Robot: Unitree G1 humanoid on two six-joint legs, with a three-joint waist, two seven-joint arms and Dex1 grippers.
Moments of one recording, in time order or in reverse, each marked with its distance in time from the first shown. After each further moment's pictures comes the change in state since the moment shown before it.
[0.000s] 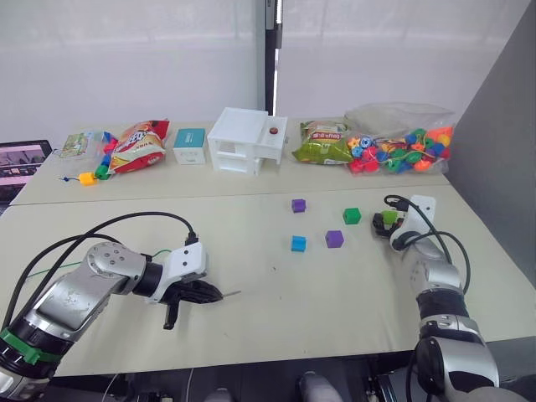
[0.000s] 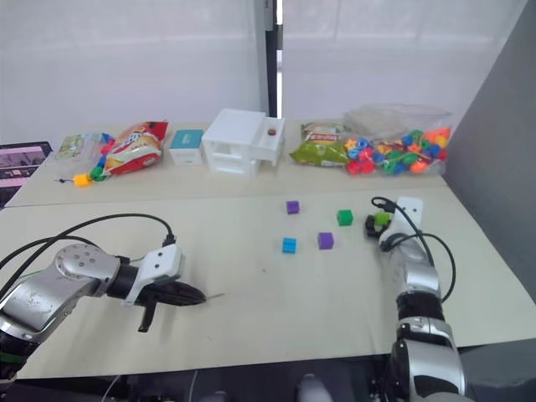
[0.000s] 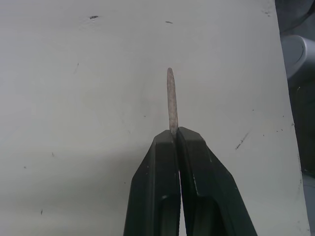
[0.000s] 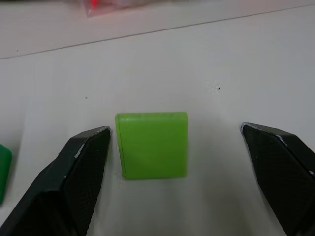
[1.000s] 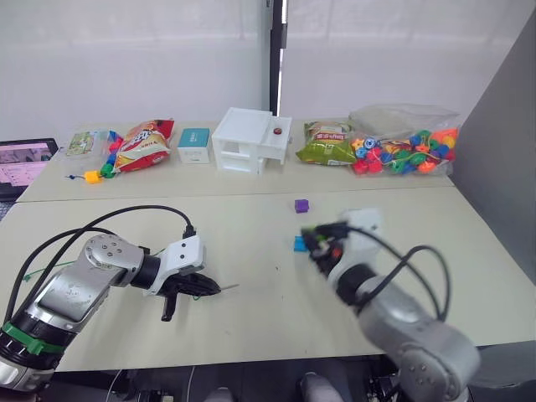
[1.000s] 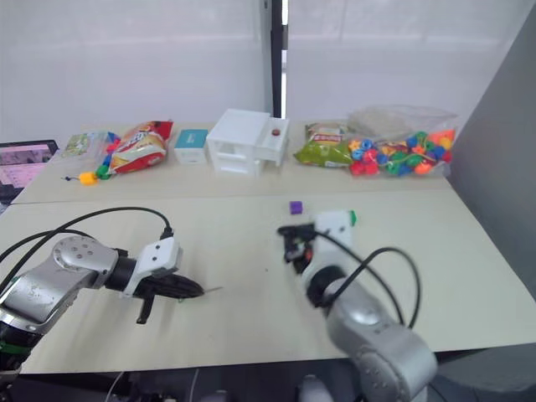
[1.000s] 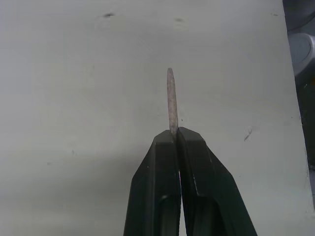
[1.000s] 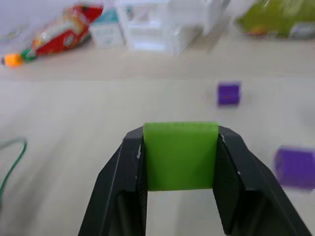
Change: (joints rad) left arm -0.044 -0.021 0.008 0.068 0.042 -0.021 -0.068; right arm 0.553 0.373 0.408 -1.648 0.297 1.012 -0.326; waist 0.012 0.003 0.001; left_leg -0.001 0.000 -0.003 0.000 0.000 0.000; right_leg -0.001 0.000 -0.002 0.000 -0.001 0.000
